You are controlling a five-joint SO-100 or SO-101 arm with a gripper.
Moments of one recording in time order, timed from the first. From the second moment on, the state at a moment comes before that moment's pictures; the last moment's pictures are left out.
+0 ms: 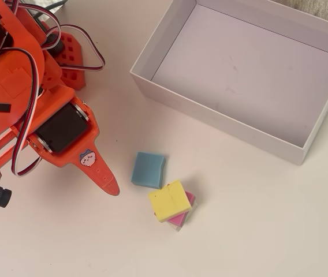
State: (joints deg) arm 2.7 189.2 171.6 66.1 -9.8
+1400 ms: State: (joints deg) arm -10.8 145.5 86.6 92.1 11.4
